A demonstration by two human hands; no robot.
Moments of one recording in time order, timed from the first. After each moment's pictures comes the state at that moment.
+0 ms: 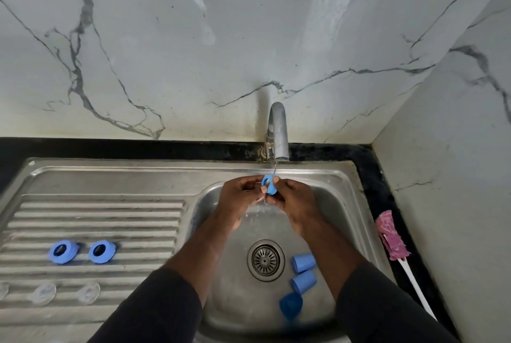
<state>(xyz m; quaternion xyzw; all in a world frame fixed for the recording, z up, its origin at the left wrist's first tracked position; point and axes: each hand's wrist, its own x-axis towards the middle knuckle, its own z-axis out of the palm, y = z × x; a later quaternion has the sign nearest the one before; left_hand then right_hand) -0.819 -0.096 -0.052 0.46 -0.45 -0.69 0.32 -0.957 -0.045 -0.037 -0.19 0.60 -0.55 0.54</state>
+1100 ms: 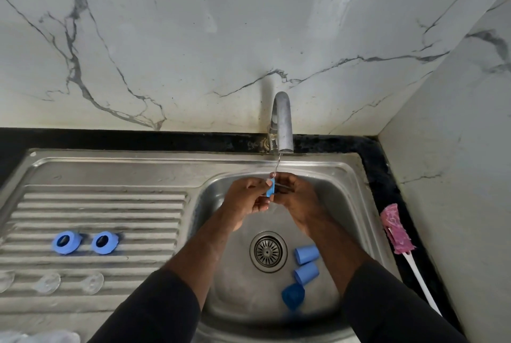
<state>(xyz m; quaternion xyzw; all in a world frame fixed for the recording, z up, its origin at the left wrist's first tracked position) -0.822 -0.088 -0.062 0.51 -0.43 -0.71 0.26 -0.965 -0.037 -0.060 -0.30 0.62 -0.48 0.55</state>
